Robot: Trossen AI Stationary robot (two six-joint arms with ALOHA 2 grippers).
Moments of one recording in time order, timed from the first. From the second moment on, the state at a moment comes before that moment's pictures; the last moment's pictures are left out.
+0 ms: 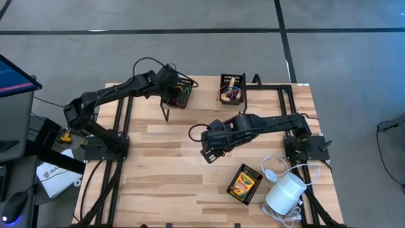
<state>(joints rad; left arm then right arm) 0.54 1.48 1.26 -0.67 -0.19 -0.35 0.22 2.02 2.29 -1.57 0.17 1.11</state>
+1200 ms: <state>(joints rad) 0.45 1.19 1.27 -0.45 0.31 0.14 0.23 2.01 2.29 -1.57 0.19 0.95</state>
